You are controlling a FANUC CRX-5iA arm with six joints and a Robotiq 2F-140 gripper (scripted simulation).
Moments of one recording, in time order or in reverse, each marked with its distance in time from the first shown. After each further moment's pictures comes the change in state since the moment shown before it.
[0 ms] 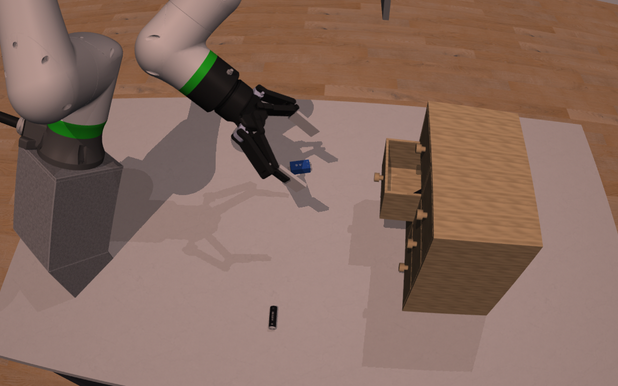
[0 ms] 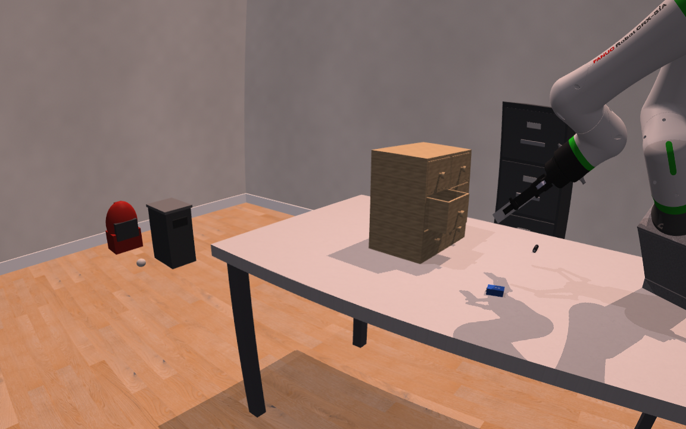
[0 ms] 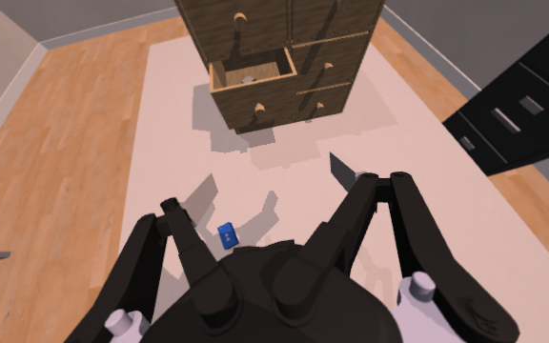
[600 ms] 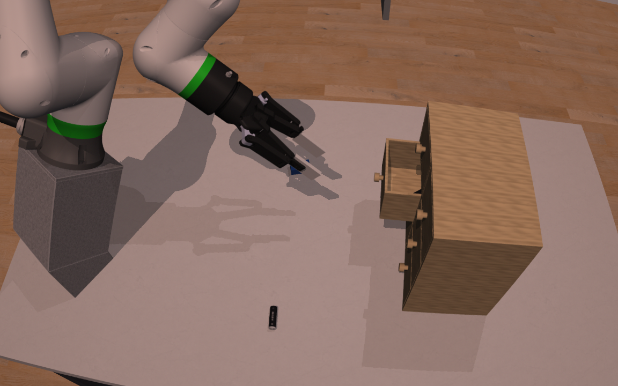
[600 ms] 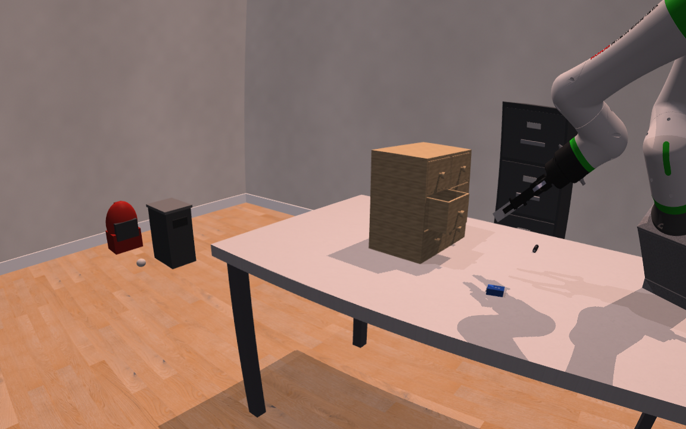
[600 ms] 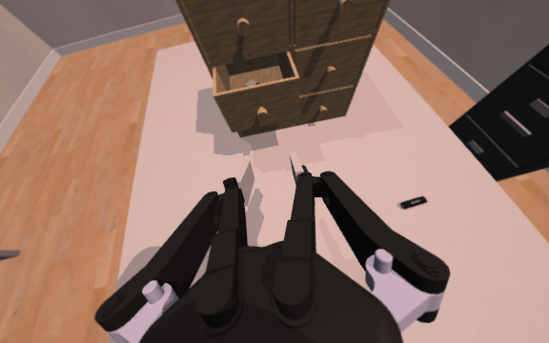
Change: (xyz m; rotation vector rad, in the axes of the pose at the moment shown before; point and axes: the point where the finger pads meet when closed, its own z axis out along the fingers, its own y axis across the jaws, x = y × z) arm 0.003 0.000 0.002 0.021 0.022 0.002
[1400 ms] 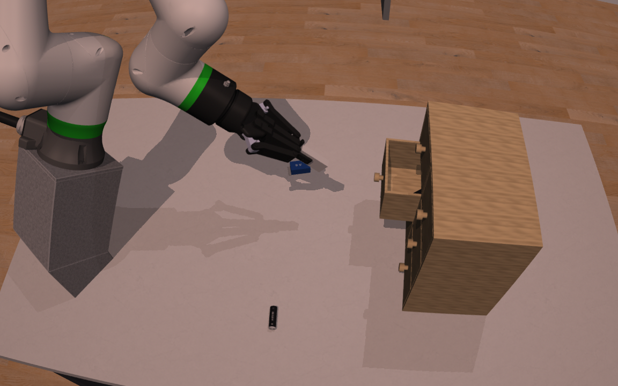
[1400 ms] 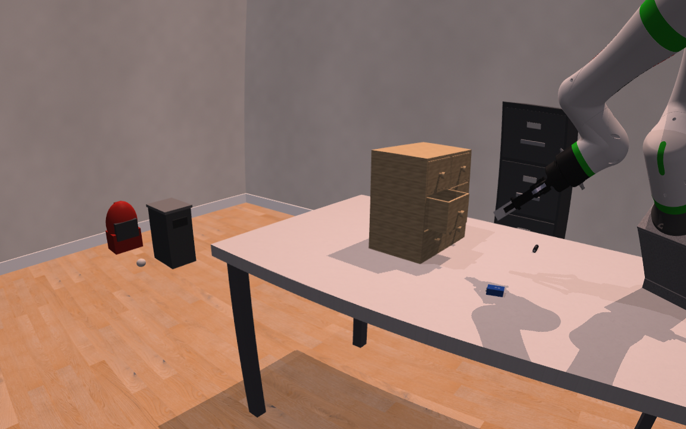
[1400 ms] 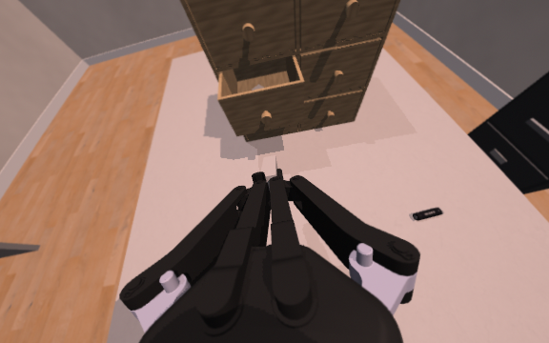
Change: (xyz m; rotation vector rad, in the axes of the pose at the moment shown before) arm 0.002 0.001 0.008 0.054 0.046 -0.003
